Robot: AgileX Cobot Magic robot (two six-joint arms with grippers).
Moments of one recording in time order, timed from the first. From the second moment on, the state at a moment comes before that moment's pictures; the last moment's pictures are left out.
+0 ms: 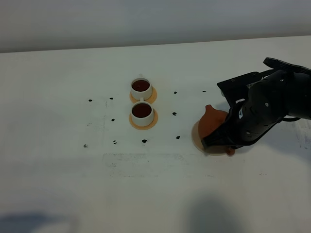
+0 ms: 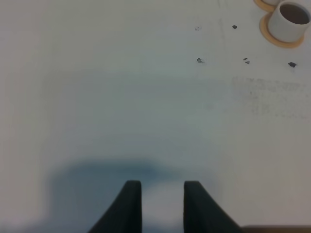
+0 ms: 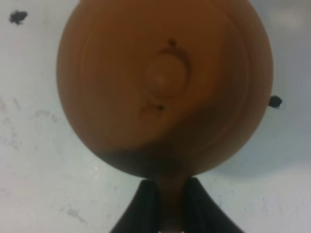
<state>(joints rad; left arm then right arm) -0.02 0.06 -0.45 -0.05 1.06 -0.04 0.51 1.79 -1.03 -0.03 0.62 0.20</state>
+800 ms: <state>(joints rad) -0.02 0.06 -0.45 -0.05 1.06 -0.04 0.51 1.79 -1.03 0.00 0.58 0.21</state>
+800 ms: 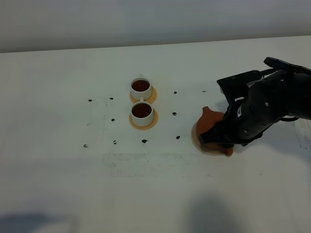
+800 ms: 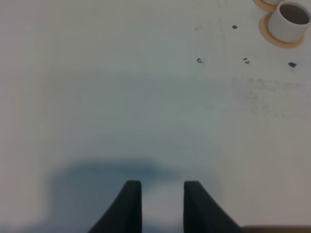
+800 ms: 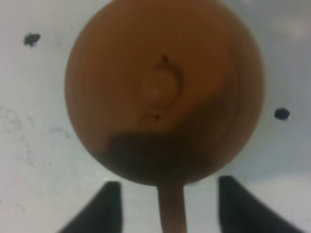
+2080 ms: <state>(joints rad) -0.02 0.06 -0.45 -0.05 1.06 -0.04 0.31 0.75 -0.92 -0.22 1.21 0.27</state>
